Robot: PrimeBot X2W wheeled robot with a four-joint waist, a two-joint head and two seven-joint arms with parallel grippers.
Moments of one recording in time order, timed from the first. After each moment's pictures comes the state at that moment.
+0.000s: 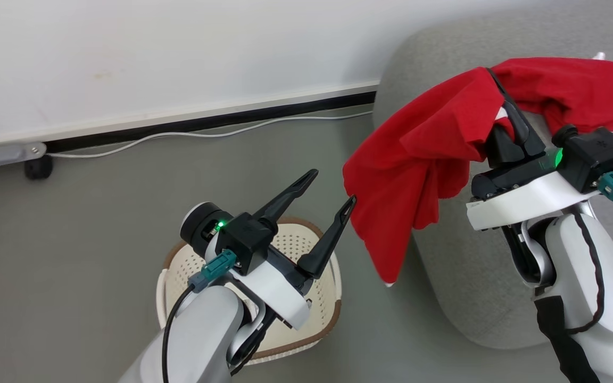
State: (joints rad) left arm -0.48 0.11 -0.64 0.30 -0.37 -0.13 -0.26; right arm -0.57 -0.15 0.27 0.28 0.25 0.13 -0.26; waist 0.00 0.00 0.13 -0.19
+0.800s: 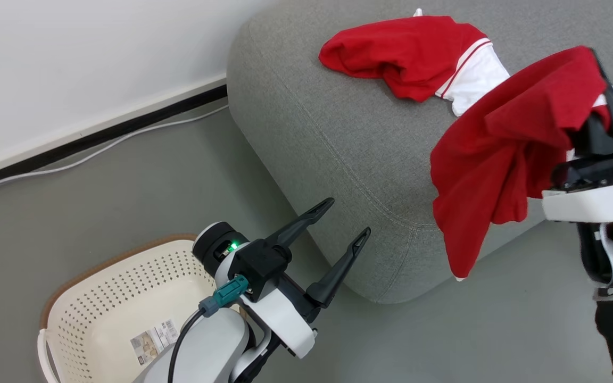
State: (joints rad) left arm -0.44 0.14 -0.73 0.25 -0.38 -0.13 -0.26; right arm -0.48 -0.20 0.10 0.12 0.24 0.13 -0.26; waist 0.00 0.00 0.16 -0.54
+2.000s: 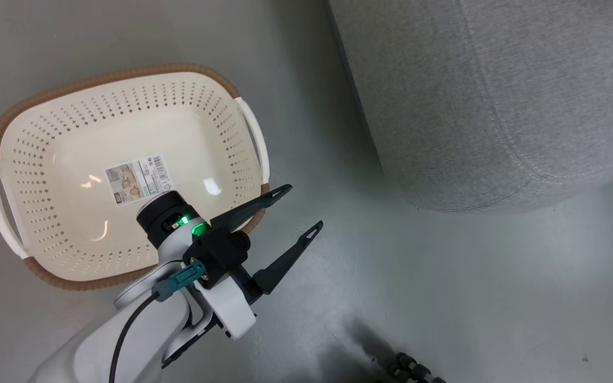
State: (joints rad) left arm -0.59 0.41 -0.89 0.17 -0.42 -0.13 -0.24; right arm -1.25 -0.45 -0.50 0.48 -0.11 0.13 -0.24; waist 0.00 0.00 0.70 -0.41
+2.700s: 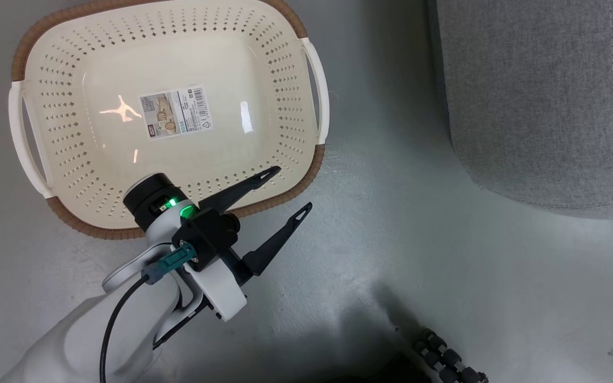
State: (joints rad) left arm -0.64 0.44 -0.90 0.21 -0.42 -0.13 -0.25; right arm -1.36 -0.31 -0.78 0.54 -0.36 0.13 -0.13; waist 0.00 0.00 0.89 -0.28
